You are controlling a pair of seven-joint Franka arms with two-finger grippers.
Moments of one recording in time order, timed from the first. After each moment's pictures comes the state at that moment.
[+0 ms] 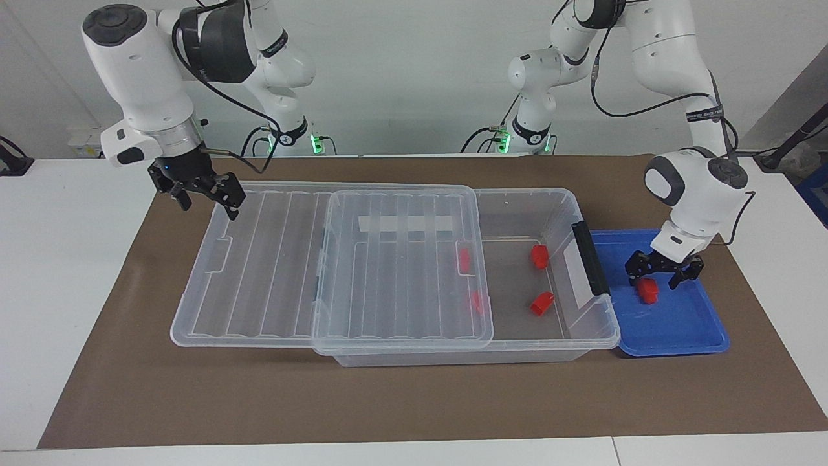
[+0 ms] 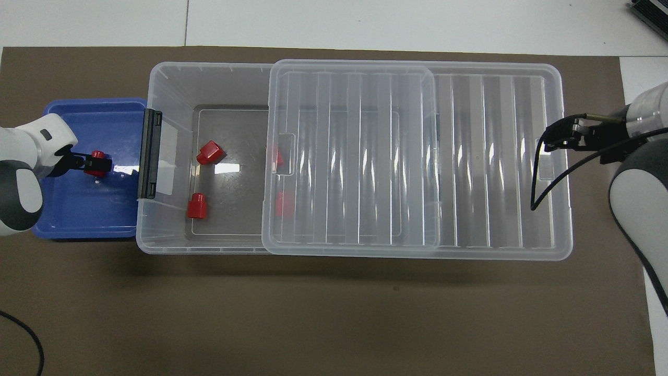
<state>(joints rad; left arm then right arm) 0.20 0.32 -0.04 -1.99 -0.01 2.48 0.41 -0.11 0.03 0.17 -1.65 -0.06 1.72 0.32</state>
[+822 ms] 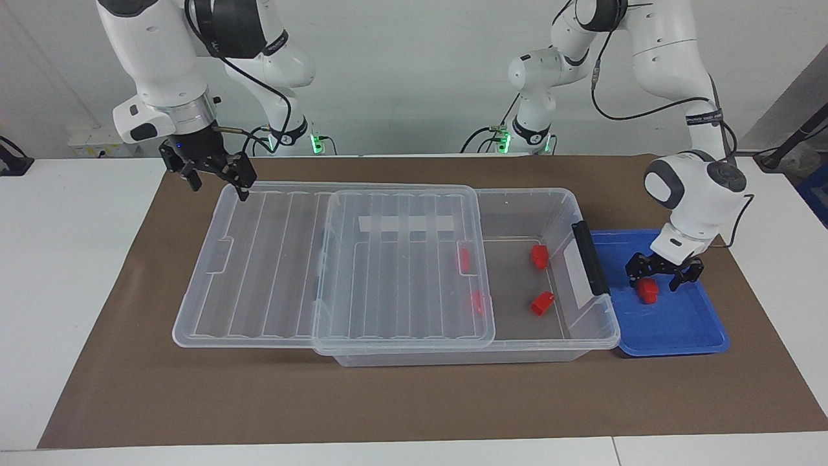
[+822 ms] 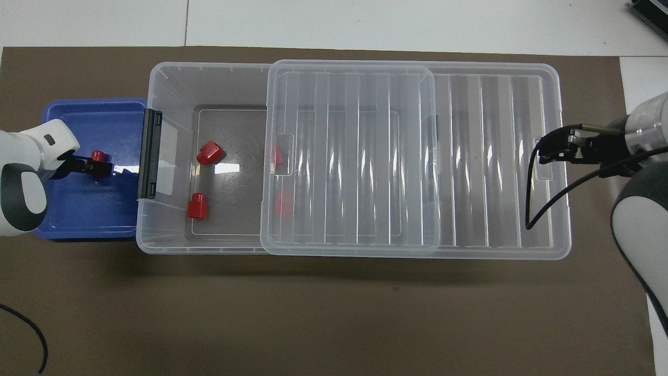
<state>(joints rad) 0.21 0.33 -0.04 -2.00 -0.01 2.50 0.42 -0.11 0.00 0.19 -1.63 -0.06 1.66 0.34</state>
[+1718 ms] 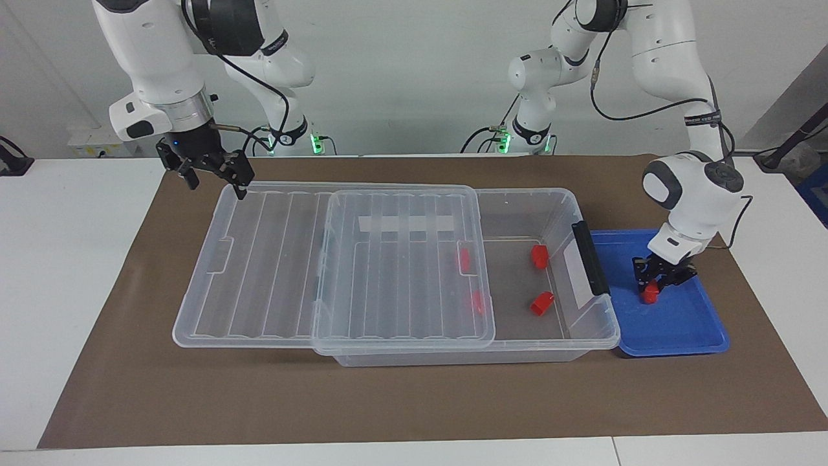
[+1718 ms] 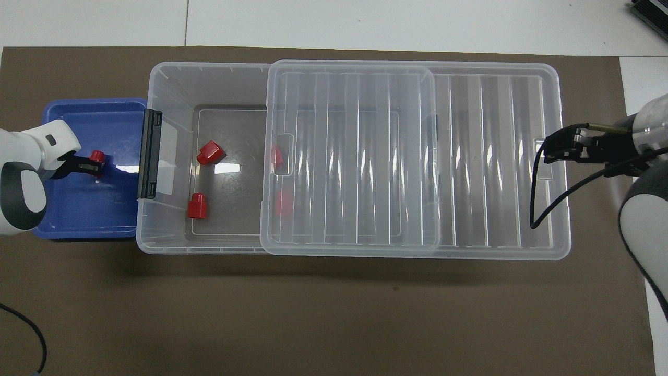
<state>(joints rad) 0.21 0.32 -0.04 -1.96 -0.01 2.41 0.45 -0.12 0.00 0.19 -1.62 -0.06 1.66 0.32</state>
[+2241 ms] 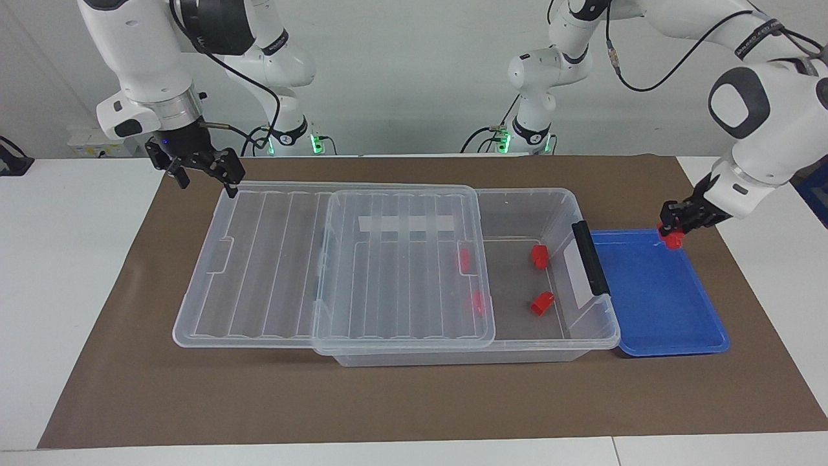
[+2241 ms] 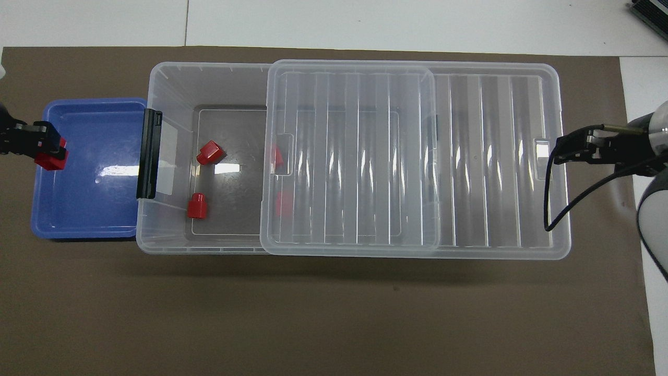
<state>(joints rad) 0.10 0.24 -0.08 -1.41 -0.02 1.52 0.00 -0.02 -0.01 0.06 -1.62 -0.03 1.65 0.27</state>
